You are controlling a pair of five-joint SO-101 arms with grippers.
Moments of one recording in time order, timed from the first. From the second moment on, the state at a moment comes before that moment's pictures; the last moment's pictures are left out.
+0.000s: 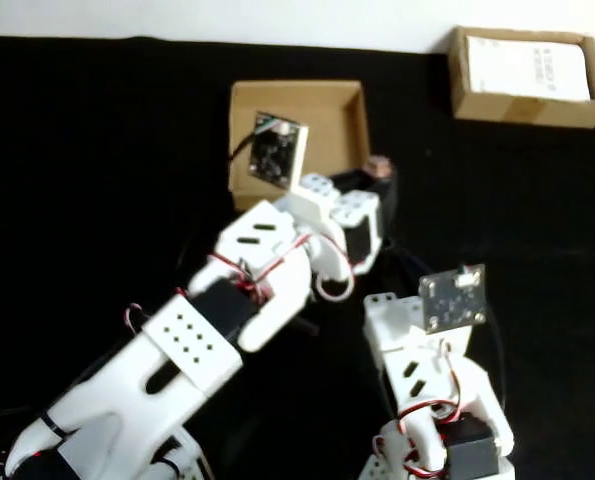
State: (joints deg) left arm 36.9 -36.2 40.7 7.4 26.8; right arm -17.4 -104.4 75.0 52.3 3.2
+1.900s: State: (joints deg) left arm 39.9 -32.8 39.3 3.2 21.7; right arm -17.3 -104.4 75.0 51.2 3.2
